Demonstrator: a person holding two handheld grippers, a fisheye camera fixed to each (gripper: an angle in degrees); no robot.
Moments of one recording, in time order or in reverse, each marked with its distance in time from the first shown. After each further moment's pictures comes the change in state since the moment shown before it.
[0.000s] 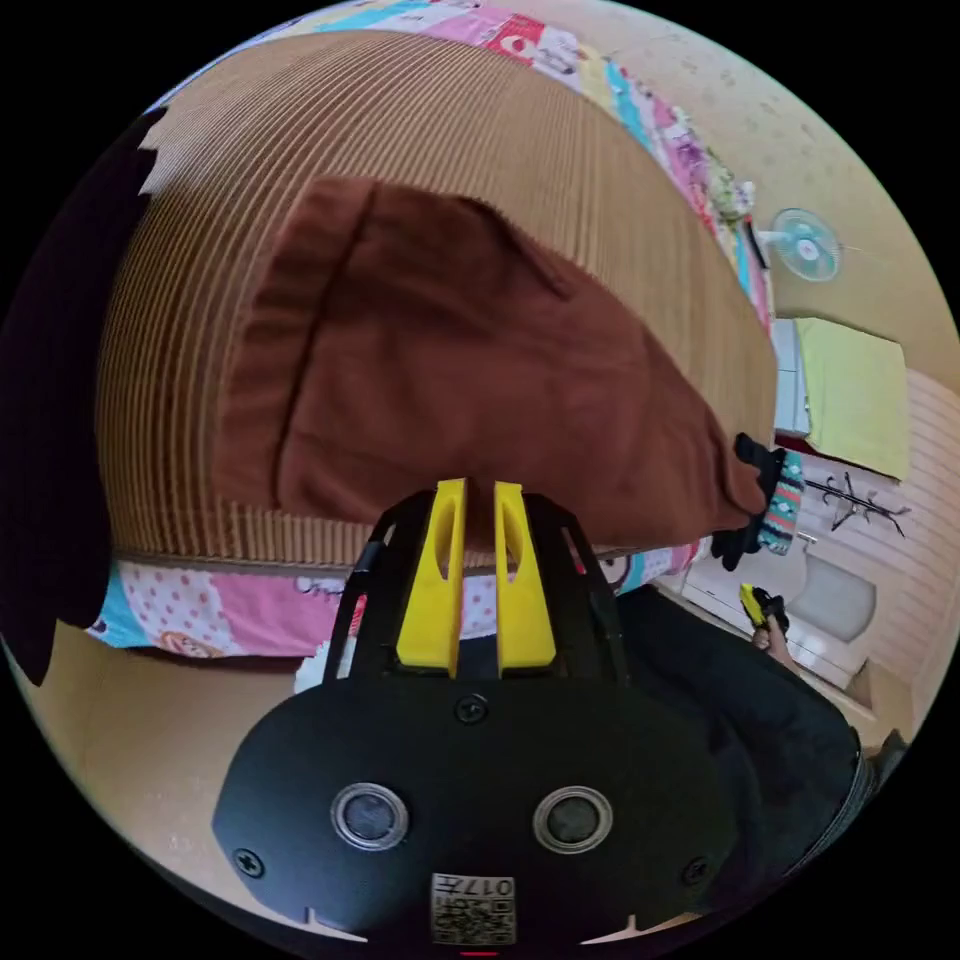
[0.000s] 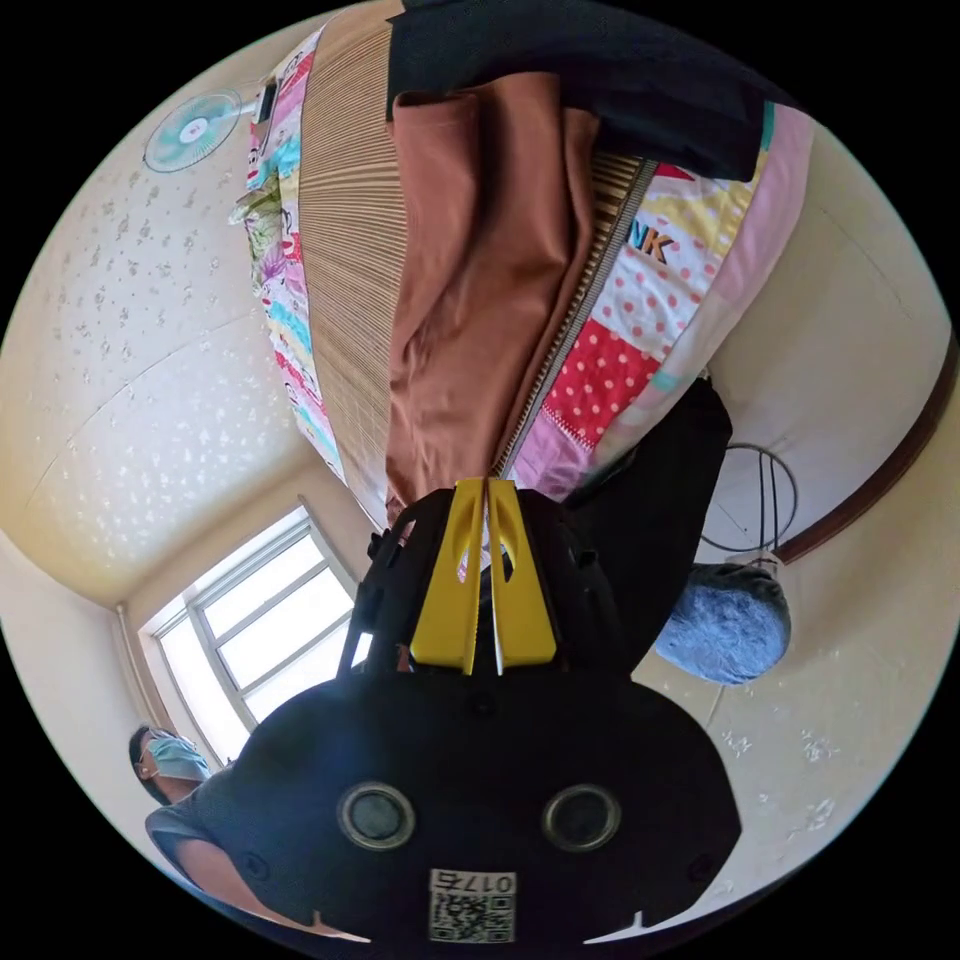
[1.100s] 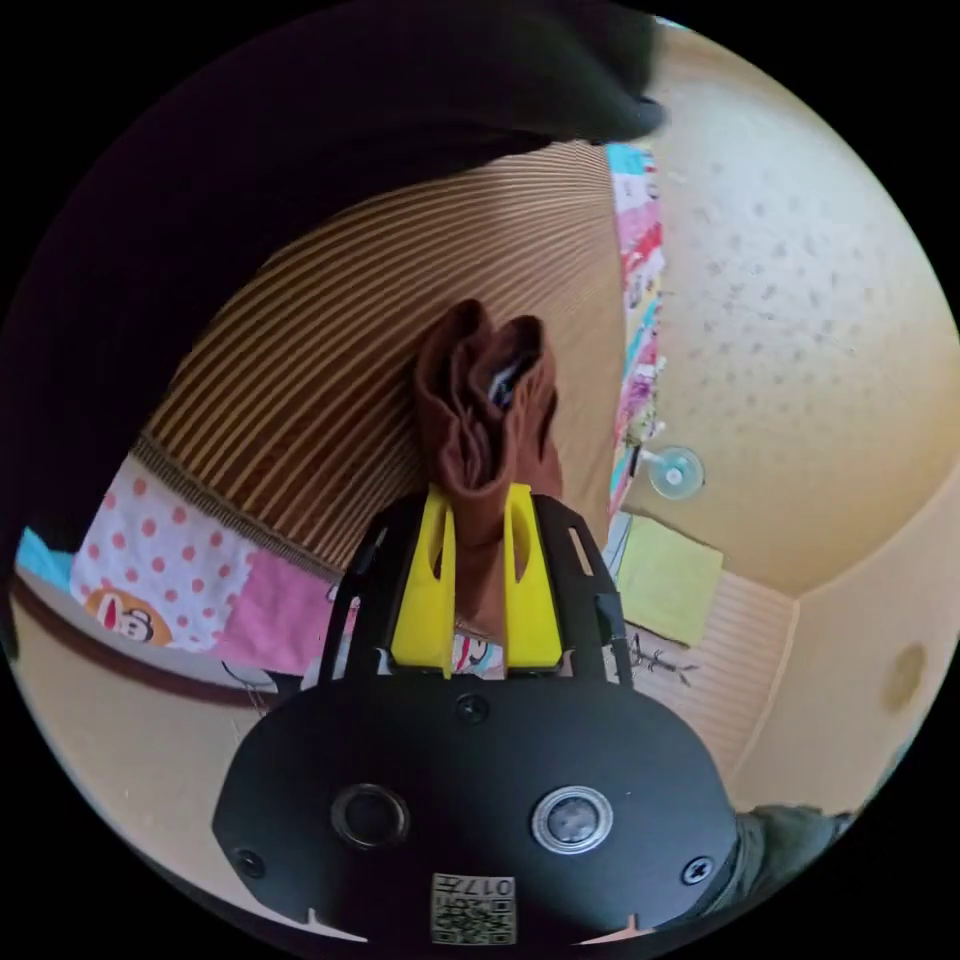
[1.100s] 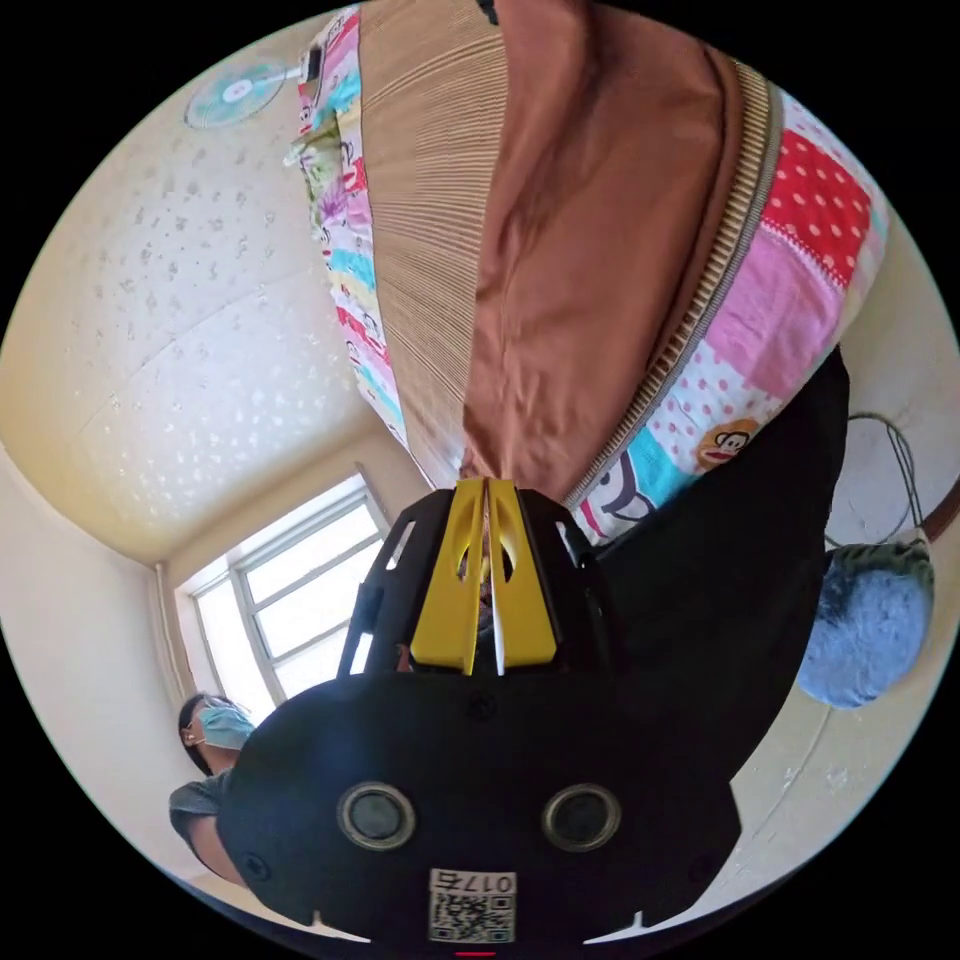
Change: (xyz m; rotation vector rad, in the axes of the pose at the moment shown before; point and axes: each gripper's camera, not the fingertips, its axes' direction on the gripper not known) left arm -0.181 0.067 -0.056 0.354 0.674 -0.335; right arm 0.087 -0.005 0.115 -0.074 -0.173 -0.076
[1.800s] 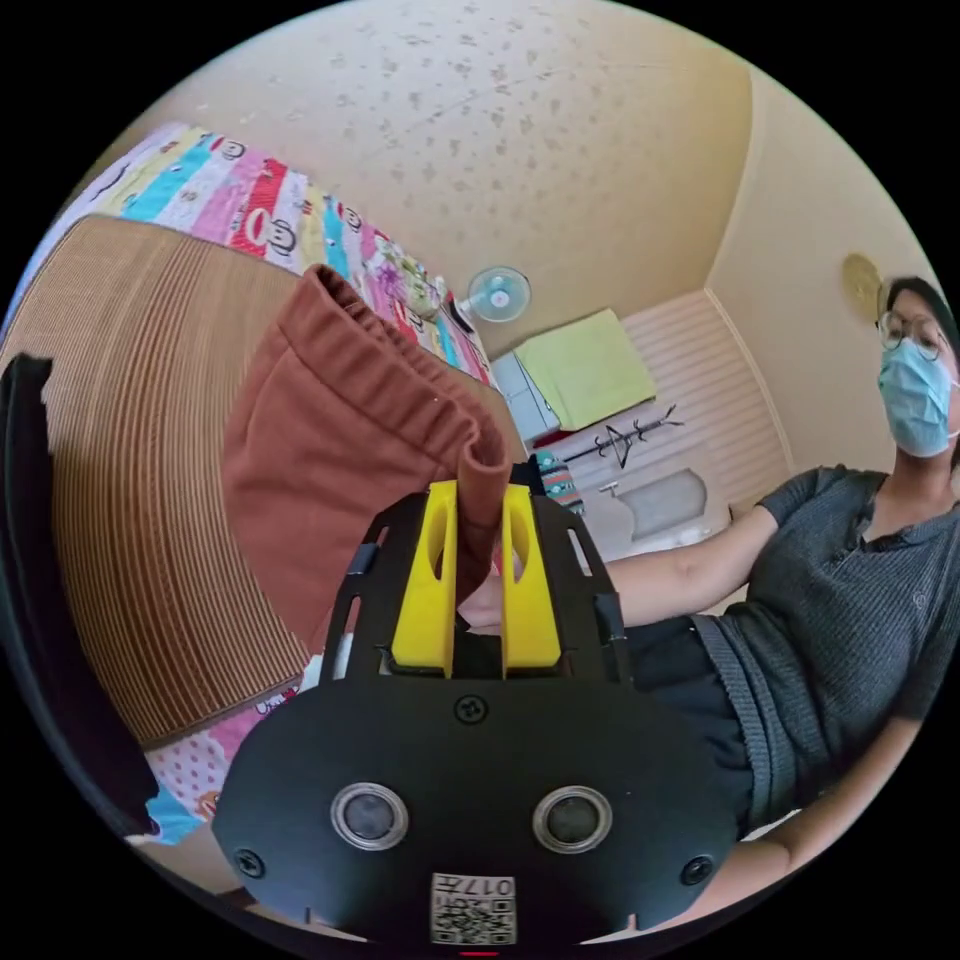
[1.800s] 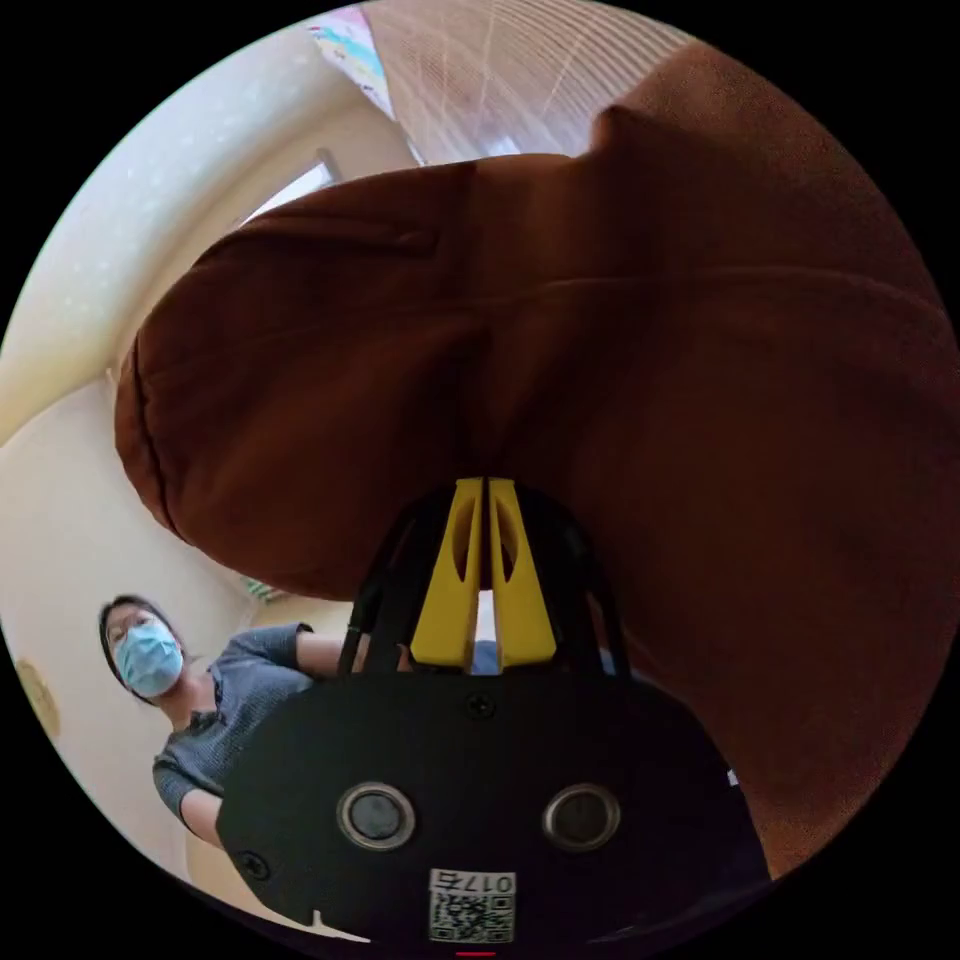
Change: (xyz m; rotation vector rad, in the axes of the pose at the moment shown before) left arm 0.186 0.049 0.031 -0.287 0.132 0.837; right arm 0.109 -0.068 0.402 -0.982 -0.014 -0.275
